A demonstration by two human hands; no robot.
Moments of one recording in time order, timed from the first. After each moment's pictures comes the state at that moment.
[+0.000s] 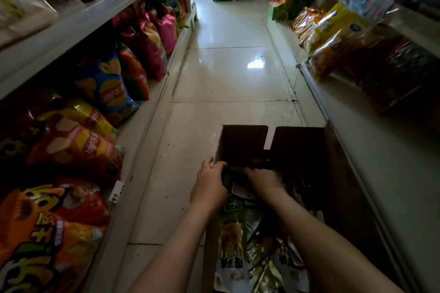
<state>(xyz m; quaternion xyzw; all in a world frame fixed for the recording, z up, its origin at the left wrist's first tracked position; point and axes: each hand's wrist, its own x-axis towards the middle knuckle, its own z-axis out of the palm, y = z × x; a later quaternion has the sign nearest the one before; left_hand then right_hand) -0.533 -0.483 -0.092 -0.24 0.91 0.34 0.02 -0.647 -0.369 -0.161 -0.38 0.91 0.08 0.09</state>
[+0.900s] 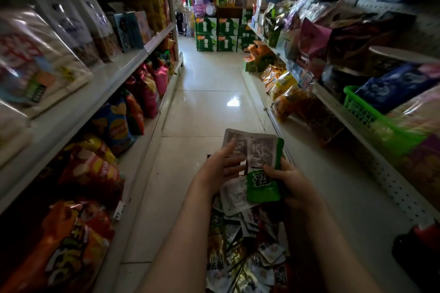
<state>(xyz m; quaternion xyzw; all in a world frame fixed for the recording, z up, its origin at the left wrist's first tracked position) -0.547 -0.441 0.042 -0.18 0.56 0.80 0.05 -0.580 -0.260 0.040 -0.08 0.53 -0.78 0.30</state>
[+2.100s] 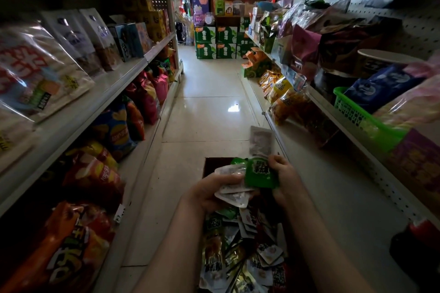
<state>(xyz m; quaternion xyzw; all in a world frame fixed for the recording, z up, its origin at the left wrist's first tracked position) -0.510 -0.433 0.035 -0.01 0.46 0.87 0.20 -0.572 -0.274 0.047 0.10 0.51 -0.84 0.18</state>
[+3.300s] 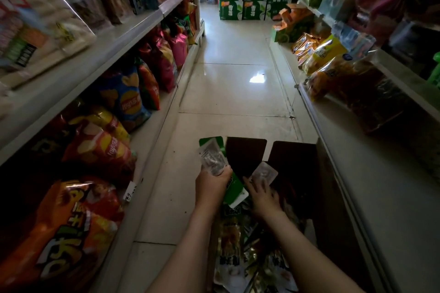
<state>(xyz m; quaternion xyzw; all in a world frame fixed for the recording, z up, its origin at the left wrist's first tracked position) -0.524 -0.469 -0.067 -0.34 0.69 0.62 -0.17 -0.612 -0.341 -0.163 -0.28 0.94 -0.04 0.20</state>
